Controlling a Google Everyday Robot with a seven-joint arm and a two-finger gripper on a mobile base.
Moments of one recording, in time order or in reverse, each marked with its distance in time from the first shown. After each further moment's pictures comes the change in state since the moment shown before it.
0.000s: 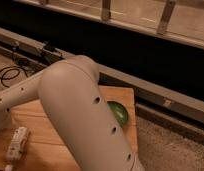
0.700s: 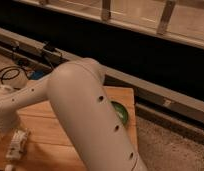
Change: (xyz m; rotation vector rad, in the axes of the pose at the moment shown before) arm 0.020 -0.033 0.030 -0.046 0.039 0.134
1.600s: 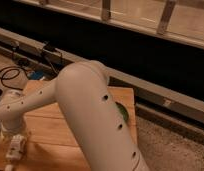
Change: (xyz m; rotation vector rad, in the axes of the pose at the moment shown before) arm 0.014 0.000 0.019 -0.055 0.033 0.056
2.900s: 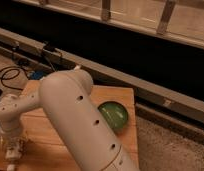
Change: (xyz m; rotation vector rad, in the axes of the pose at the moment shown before) arm -0.009 0.002 0.057 0.039 0.109 0.014
